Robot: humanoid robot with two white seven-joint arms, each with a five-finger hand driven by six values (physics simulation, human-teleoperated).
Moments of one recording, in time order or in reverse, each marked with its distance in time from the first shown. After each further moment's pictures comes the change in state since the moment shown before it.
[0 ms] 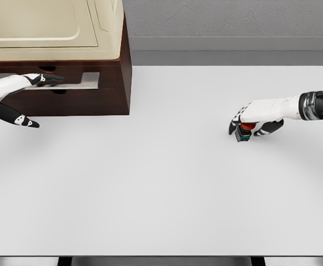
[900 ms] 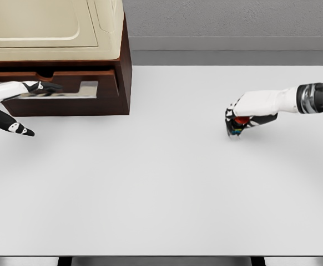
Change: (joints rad) left arm 0.006 0.057 0.000 -0.058 0.092 0.009 -0.101; right arm -0.008 -0.022 -0.073 -0.115 -0.004 -0.001 0.013
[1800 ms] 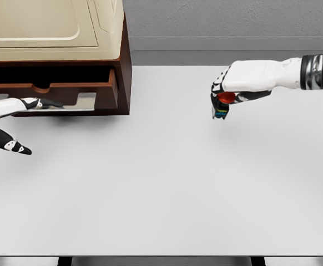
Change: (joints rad) left arm 0.100 0.095 0.011 -0.129 0.070 -0.004 -0.004; right arm -0.092 -0.017 -0.065 -0.148 -0.066 0.000 -0.011
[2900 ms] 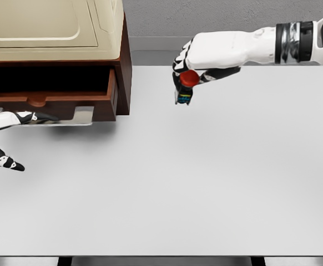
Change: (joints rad) left arm 0.067 0.107 0.001 -0.109 0.066 -0.005 0.001; right arm -0.135 0.121 0.002 -0.035 -0.105 0.000 0.000
